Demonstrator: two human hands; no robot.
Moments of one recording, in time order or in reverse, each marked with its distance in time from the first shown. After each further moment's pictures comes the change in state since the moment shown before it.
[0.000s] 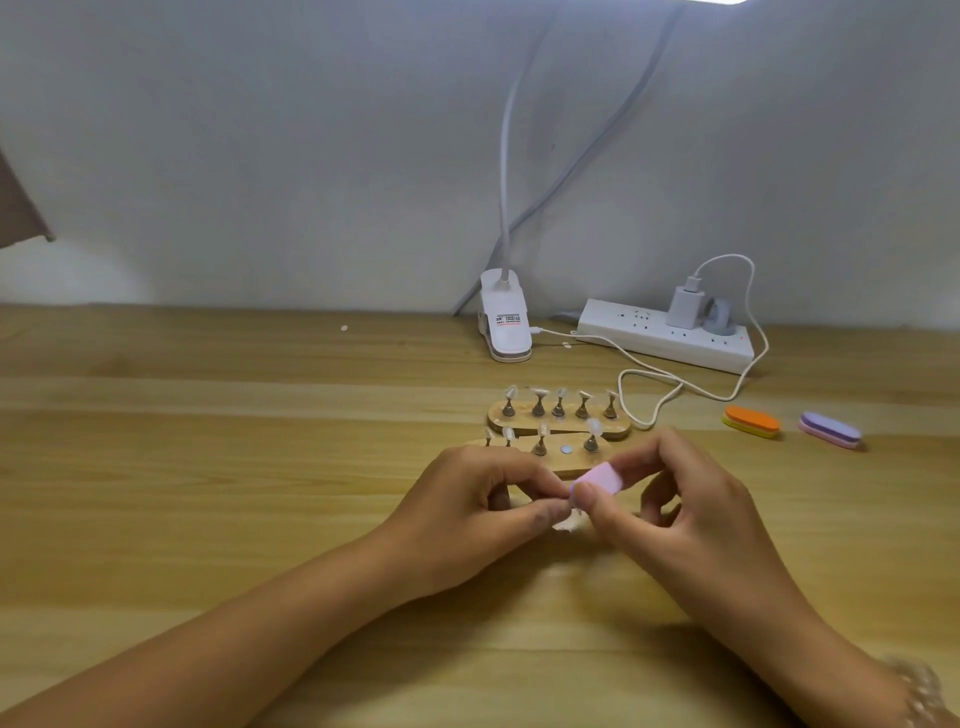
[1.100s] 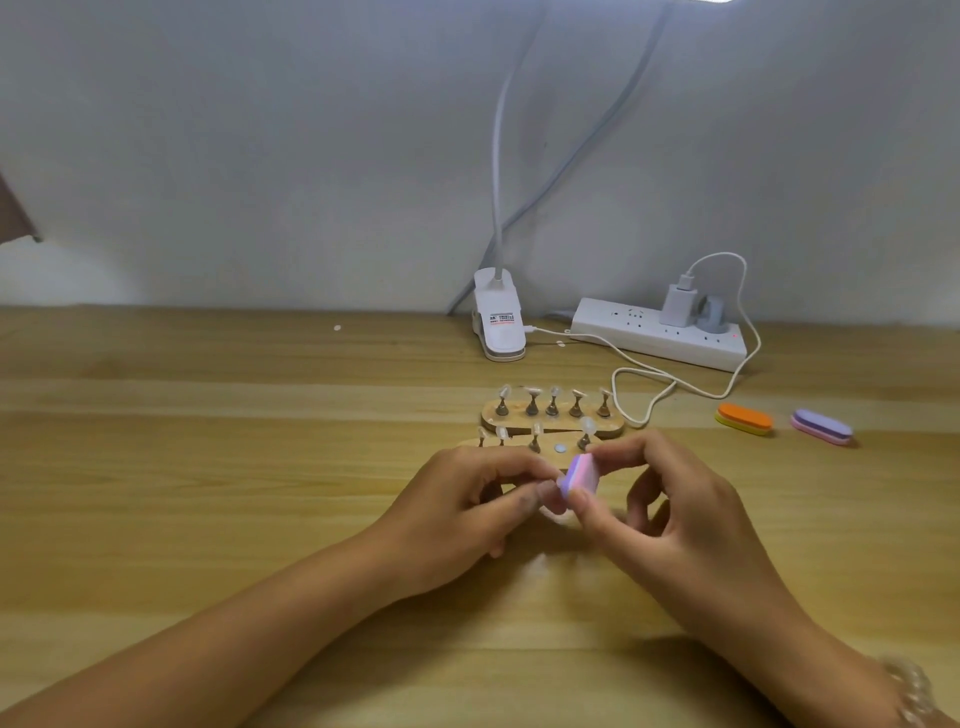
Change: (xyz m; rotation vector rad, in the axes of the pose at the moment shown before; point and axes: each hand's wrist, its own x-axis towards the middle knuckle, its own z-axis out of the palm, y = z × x) left_hand 0.000 -0.001 -0.001 -0.039 -0.061 0.013; right_hand -0.001 -0.001 0.000 -0.006 0.017 -0.067
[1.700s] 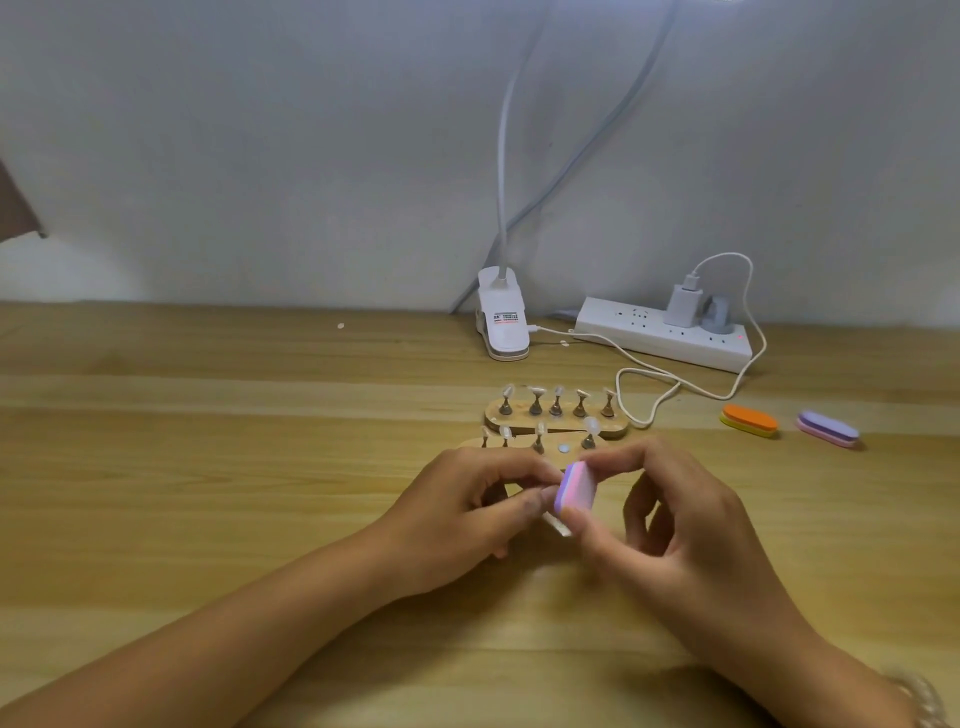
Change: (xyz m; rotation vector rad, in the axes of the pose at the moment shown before) left_hand 0.000 0.000 -0.001 0.006 -0.007 -0.013; right_hand -0.003 -0.004 0.002 0.027 -0.037 -0.065
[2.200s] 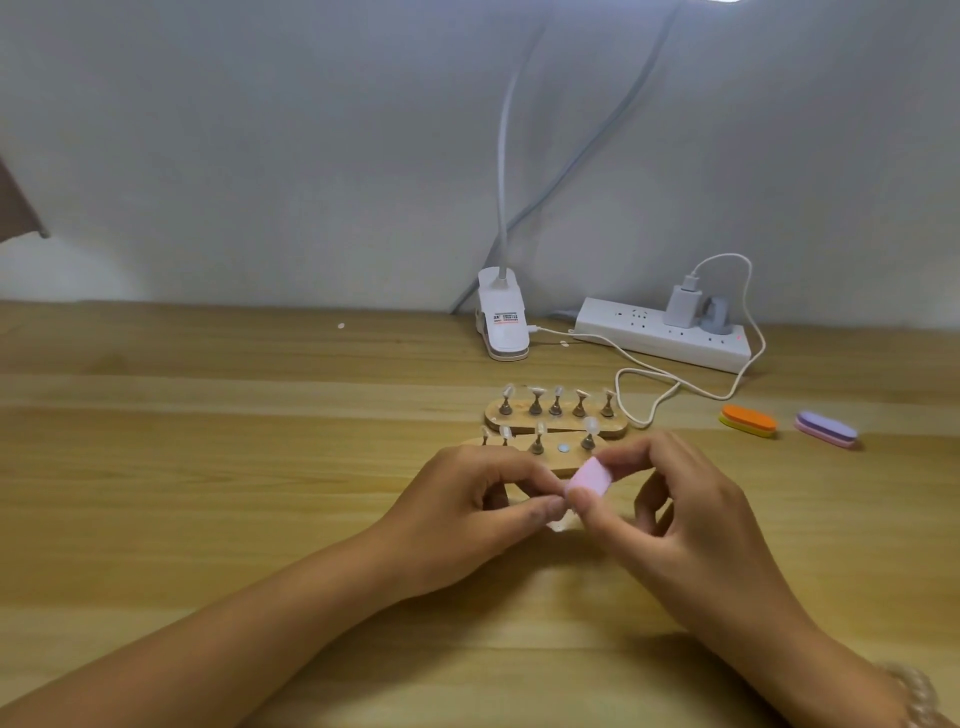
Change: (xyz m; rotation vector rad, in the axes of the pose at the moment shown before) left_hand 0.001 0.002 0.002 0.051 0.046 0.009; right_hand 0.002 0.007 -0.002 -0.042 0.009 0.069
